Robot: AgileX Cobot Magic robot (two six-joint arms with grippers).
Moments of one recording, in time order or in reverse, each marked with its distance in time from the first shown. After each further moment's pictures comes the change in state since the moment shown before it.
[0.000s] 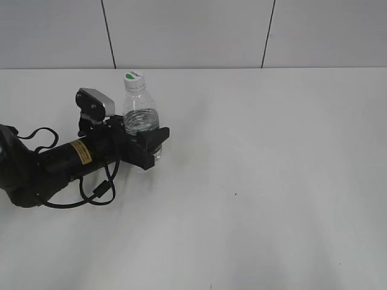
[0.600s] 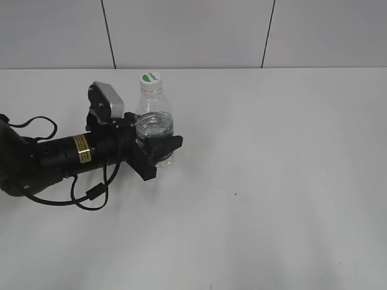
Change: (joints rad) left arm 0.000 -0.055 0.000 0.189 0.038 -0.007; right arm 0.000 0.000 0.000 0.000 0.000 0.000
